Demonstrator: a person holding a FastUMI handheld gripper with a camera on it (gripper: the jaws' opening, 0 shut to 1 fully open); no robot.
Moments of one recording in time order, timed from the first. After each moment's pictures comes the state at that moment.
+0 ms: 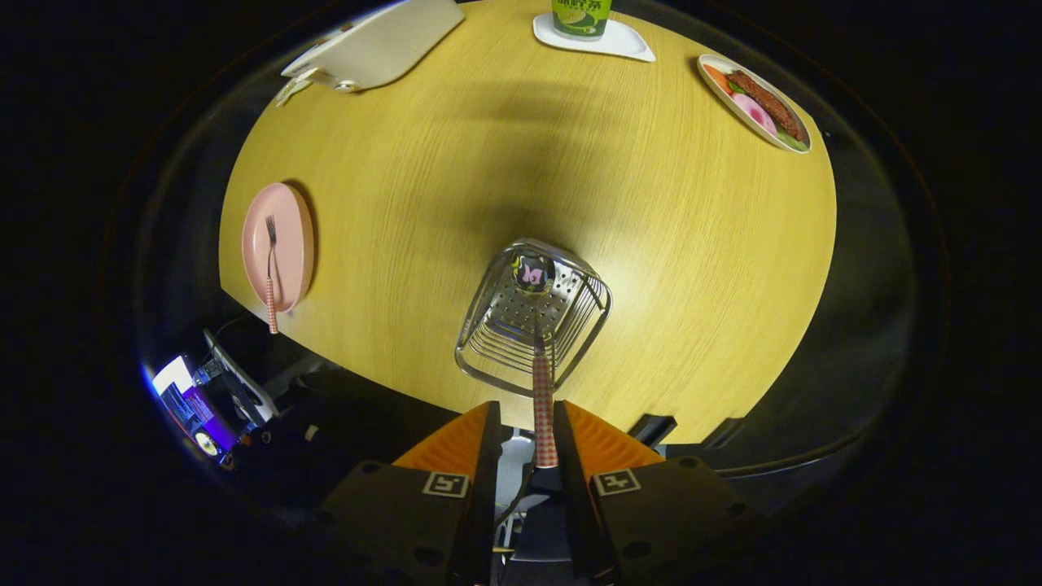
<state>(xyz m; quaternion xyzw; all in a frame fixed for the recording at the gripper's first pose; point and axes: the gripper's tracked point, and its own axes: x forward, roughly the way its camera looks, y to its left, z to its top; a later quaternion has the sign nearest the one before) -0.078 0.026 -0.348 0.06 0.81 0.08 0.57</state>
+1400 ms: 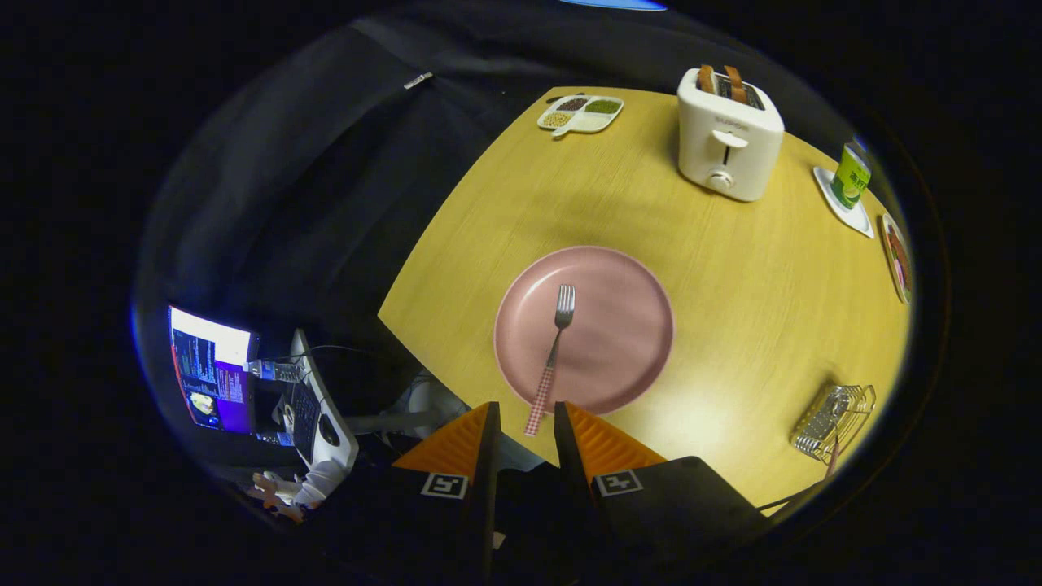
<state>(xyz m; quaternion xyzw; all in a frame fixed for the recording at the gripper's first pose) -0.046 0.395 -0.306 0.12 0.64 0.27 0.71</state>
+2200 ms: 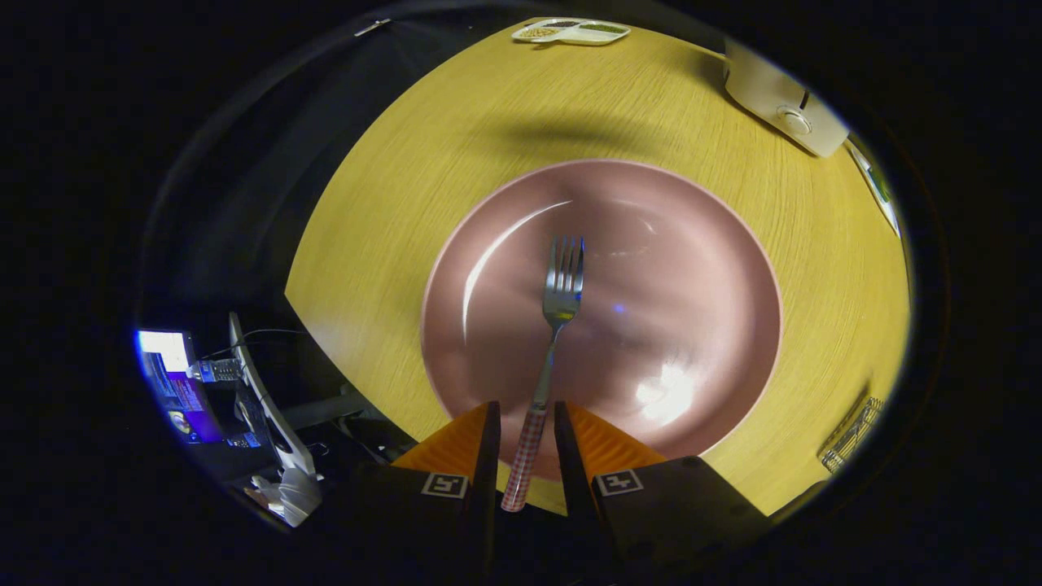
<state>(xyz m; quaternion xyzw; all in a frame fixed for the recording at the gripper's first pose) -0.055 0.439 -0.426 0.06 0.72 0.22 0.66</state>
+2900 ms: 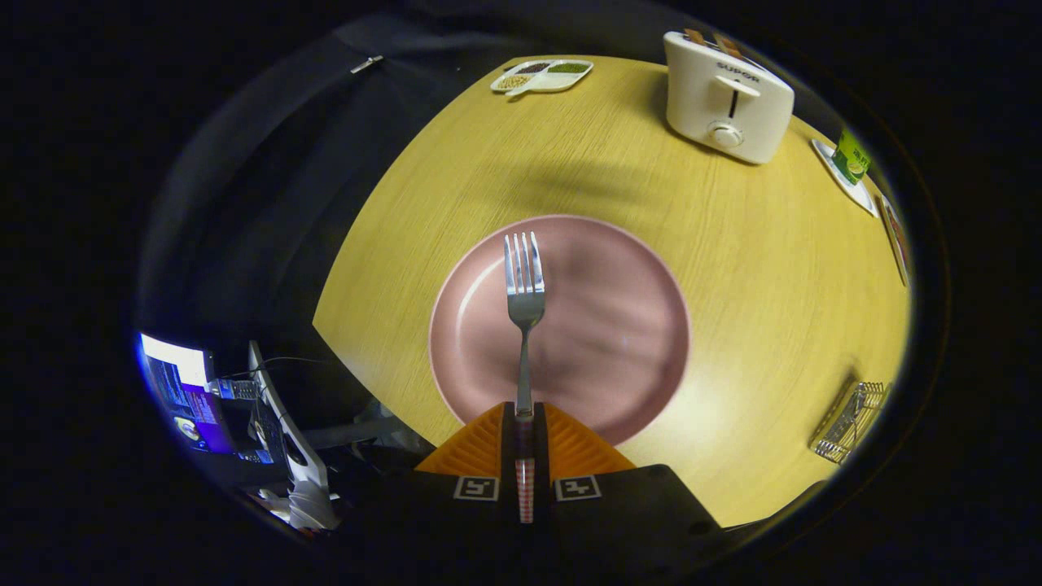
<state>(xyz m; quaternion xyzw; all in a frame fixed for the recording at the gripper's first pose) -0.031 0.380 -0.363 0.11 0.65 0.21 0.72</state>
